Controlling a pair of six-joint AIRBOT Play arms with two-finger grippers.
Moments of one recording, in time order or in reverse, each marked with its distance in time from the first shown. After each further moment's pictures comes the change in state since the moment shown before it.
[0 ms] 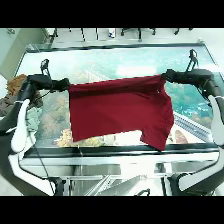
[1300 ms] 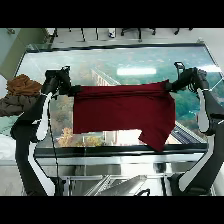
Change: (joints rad) left arm -0.172 -0.209 0.286 0.495 0.346 -0.329; right arm 0.046 -0.229 0.311 -0.793 -0.329 0.335
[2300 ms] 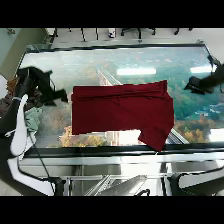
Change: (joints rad) left arm 0.149 0.364 -0.388 -0.122 0.245 0.055; right arm -0.261 0.424 -0.273 0.209 -0.306 0.056
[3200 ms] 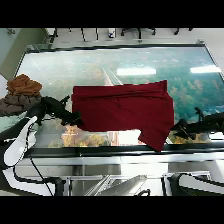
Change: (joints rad) left arm -0.047 0.060 -0.452 -0.415 -0.270 0.226; right arm -0.137 0.221 -0.844 0.209 0.143 -0.182
